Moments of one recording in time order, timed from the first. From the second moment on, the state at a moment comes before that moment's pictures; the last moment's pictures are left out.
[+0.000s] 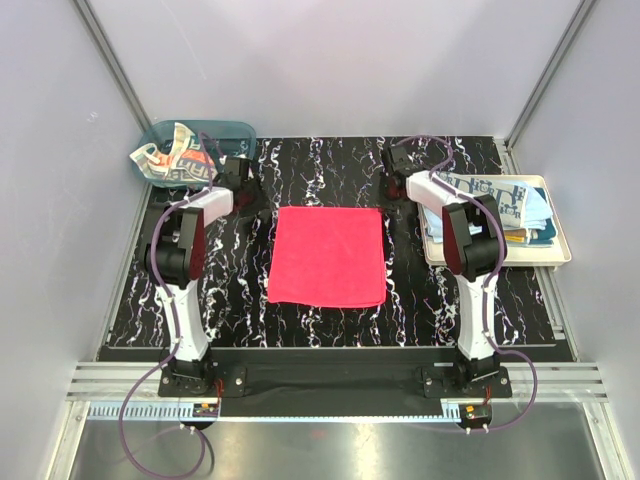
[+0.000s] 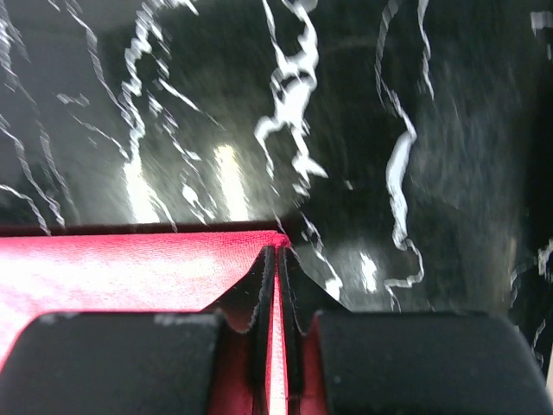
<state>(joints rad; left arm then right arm) -0.16 2.04 1.37 -0.21 0.06 -0.50 0.31 2.18 1.64 -0.50 0.06 0.48</state>
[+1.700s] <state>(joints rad) -0.23 2.06 1.43 -0.30 0.09 -0.42 0.31 2.19 1.66 -0.51 0.02 0.40</state>
